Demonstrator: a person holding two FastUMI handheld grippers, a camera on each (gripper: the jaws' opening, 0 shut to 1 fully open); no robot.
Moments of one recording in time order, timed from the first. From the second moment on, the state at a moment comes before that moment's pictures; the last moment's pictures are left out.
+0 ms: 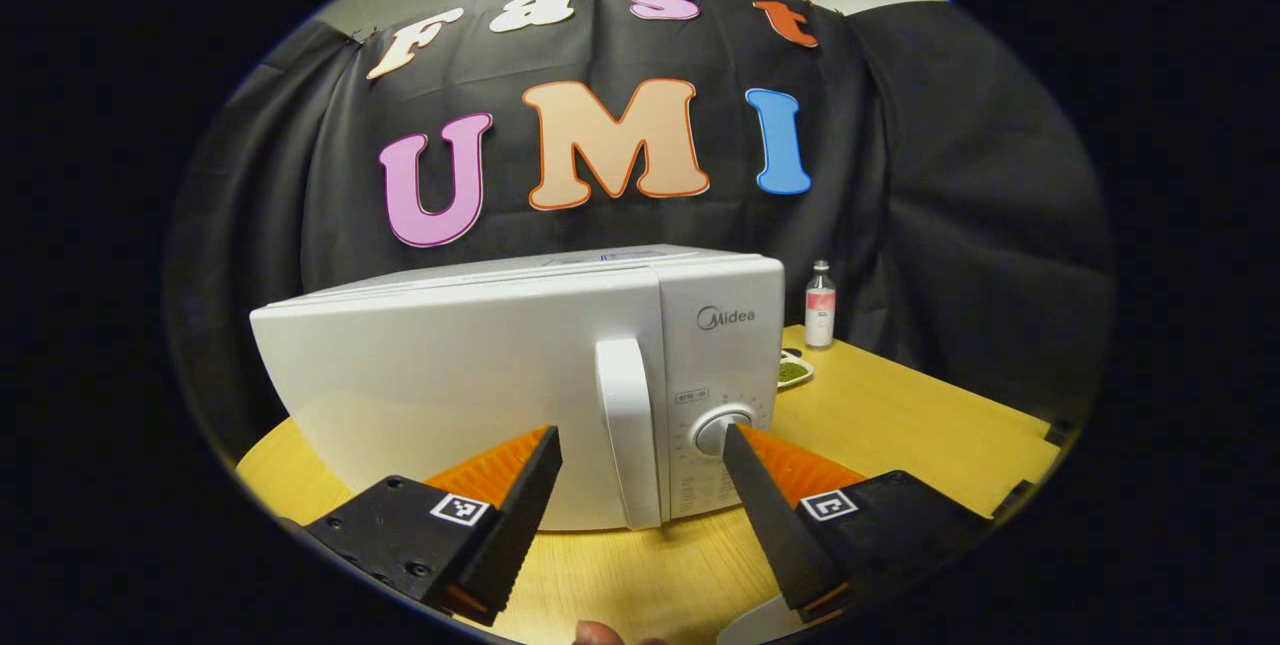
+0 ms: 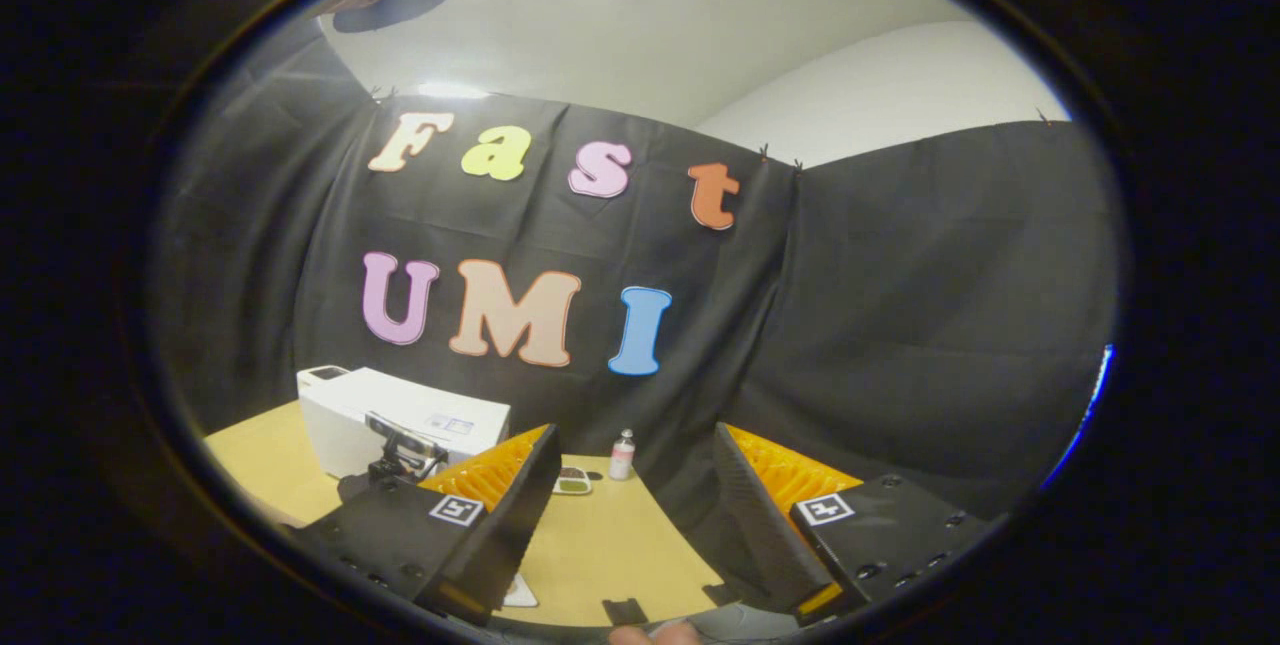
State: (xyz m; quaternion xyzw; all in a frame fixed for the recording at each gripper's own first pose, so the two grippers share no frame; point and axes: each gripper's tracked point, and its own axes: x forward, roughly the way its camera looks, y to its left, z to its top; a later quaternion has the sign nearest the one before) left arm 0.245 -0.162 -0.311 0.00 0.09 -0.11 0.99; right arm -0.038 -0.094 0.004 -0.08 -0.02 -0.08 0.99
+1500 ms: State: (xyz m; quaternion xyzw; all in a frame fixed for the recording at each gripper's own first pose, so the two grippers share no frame) left arm 0.253 -0.160 -0.321 -0.01 0.12 -0.12 0.99; right arm -0.044 -0.106 0.004 -0.10 -0.02 -0.09 0.99
